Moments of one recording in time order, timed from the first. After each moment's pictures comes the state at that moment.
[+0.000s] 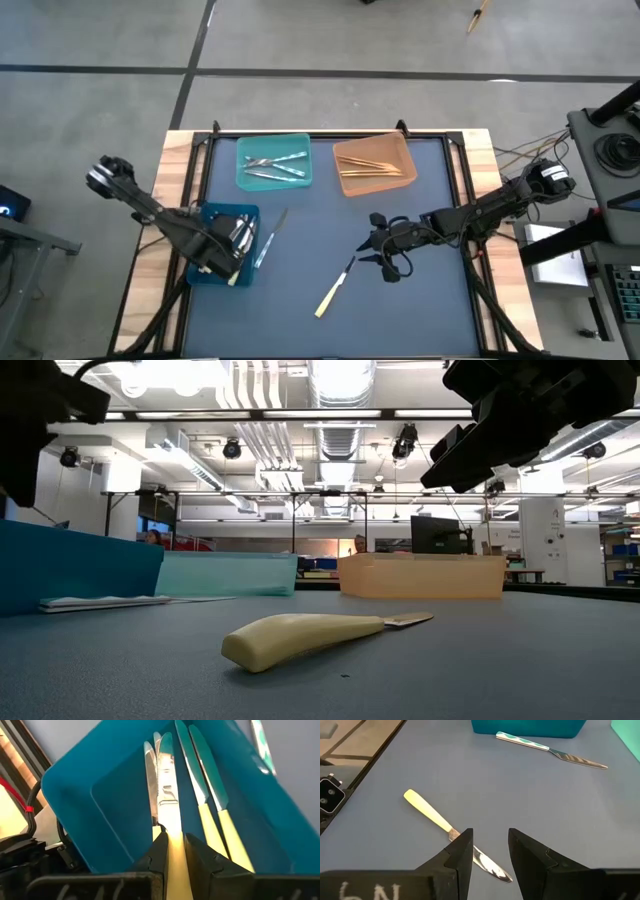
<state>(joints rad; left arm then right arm) -0.60 1.29 0.92 -1.36 -0.27 -1.53 0.29 1.35 0.62 0.18 0.05 0.13</state>
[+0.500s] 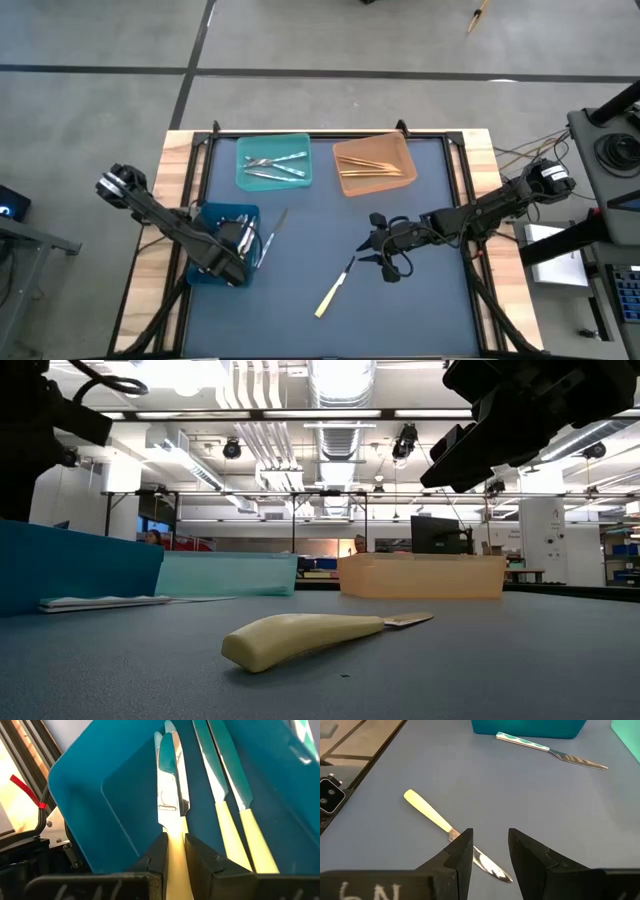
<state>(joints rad) -0.60 1.45 0.92 -1.36 -0.26 -1.53 0.29 1.35 0.62 0.19 0.05 0.13</state>
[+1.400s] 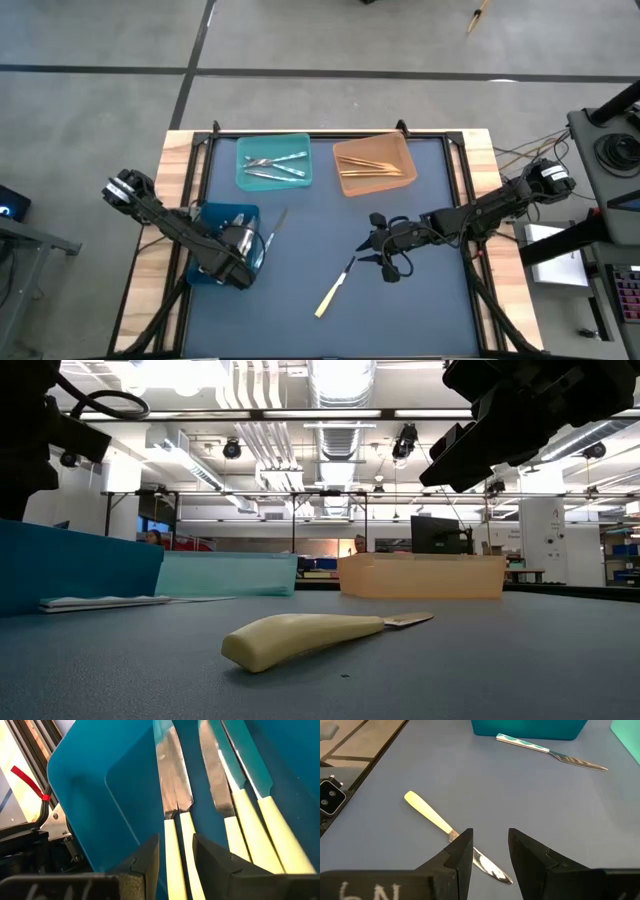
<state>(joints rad) -0.60 1.54 0.92 -1.36 -0.22 -1.53 0.29 1.35 0.62 0.19 0.05 0.13</state>
